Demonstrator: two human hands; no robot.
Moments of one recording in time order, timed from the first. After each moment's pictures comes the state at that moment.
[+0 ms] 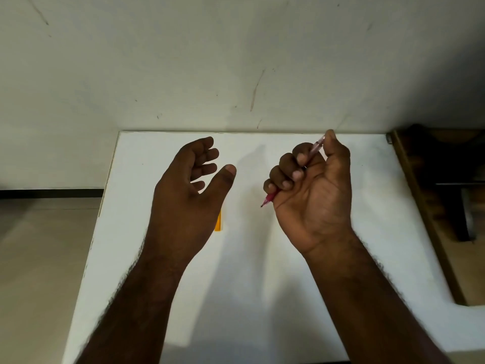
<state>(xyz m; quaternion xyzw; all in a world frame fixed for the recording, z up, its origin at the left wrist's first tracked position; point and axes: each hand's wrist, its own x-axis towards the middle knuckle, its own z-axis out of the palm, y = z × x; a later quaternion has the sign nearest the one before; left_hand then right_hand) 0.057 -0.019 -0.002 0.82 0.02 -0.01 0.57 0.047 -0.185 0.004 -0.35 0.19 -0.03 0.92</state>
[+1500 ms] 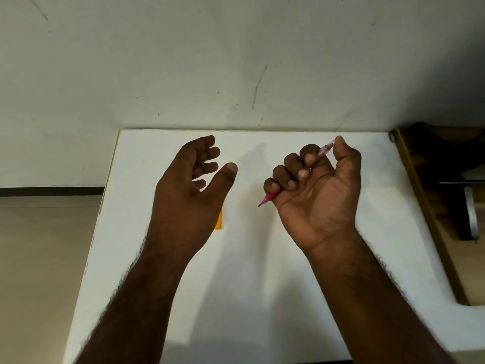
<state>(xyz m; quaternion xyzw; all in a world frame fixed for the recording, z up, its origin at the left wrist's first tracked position) 0.058 -0.019 -0.004 0.83 0.03 -0.02 0.56 0.045 -0.188 -0.002 -0.30 0.20 -0.03 0.93</state>
